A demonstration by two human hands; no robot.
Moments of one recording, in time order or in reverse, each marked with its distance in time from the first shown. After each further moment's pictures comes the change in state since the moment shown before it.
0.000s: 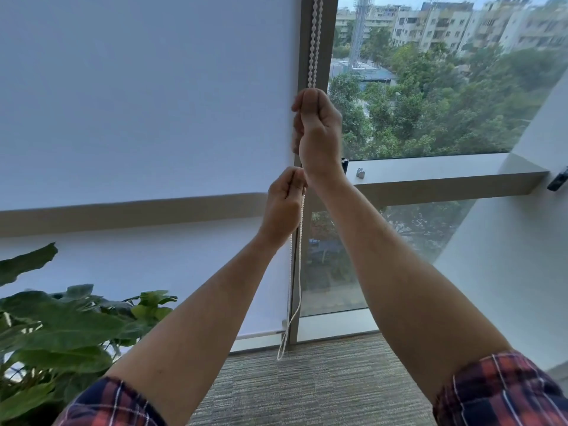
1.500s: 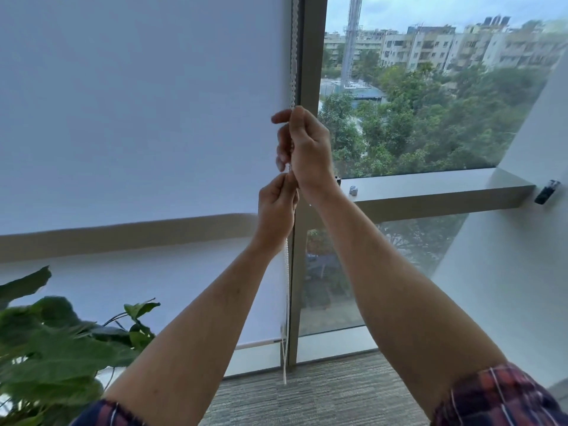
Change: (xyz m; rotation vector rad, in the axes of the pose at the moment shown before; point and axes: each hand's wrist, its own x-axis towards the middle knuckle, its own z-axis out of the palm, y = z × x) left_hand 0.019 0.024 0.006 -0.115 0.071 0.004; right_hand 0.010 -0.009 -0.003 0.019 -0.091 0.044
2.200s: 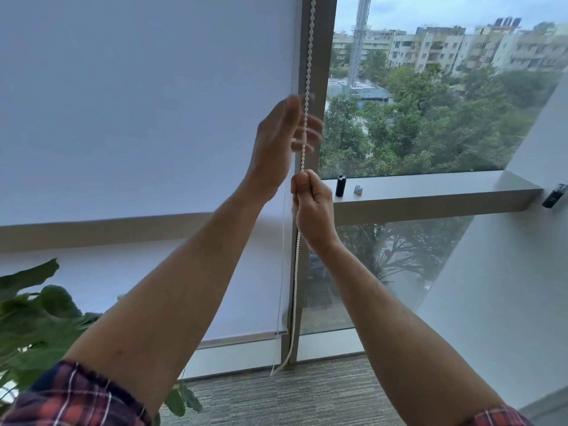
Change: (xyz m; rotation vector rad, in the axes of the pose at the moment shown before) left_hand 0.036 0.084 -0.003 0.089 -0.216 0.213; right_hand -0.061 0.062 -0.015 -0.201 0.056 0.034
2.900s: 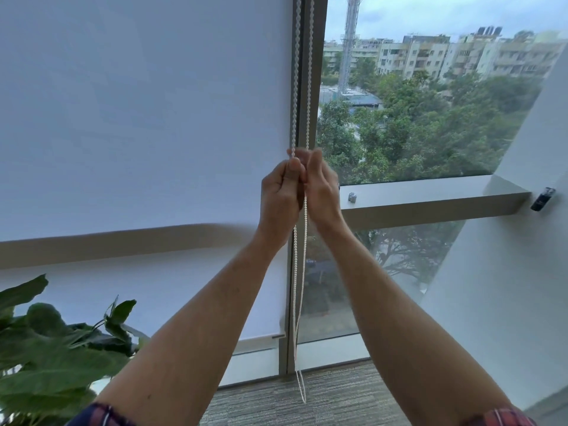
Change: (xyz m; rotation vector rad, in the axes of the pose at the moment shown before) left_hand -0.035 -0.045 0.026 -0.178 0.172 -0.108; right_hand 0.030 -0.033 -0.013 0.125 0.007 0.045
